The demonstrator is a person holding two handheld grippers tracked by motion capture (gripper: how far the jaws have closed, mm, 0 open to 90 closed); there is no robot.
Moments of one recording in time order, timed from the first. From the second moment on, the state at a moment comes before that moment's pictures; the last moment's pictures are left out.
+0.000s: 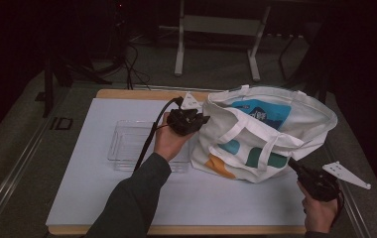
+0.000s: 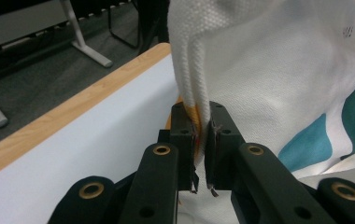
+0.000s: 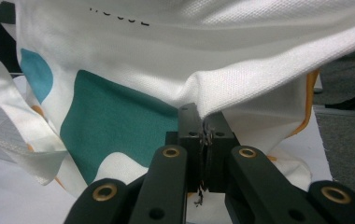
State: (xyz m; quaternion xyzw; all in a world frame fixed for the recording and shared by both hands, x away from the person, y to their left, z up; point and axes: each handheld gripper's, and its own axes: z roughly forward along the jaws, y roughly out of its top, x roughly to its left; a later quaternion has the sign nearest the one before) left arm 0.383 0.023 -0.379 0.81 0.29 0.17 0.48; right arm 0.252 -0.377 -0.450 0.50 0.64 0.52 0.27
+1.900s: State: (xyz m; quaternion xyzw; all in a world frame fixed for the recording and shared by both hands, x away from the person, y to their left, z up) left arm 0.352 0.036 -0.418 0.82 0.28 0.16 0.48; right arm 0.251 -0.382 -0.475 0.50 0.67 0.50 0.21
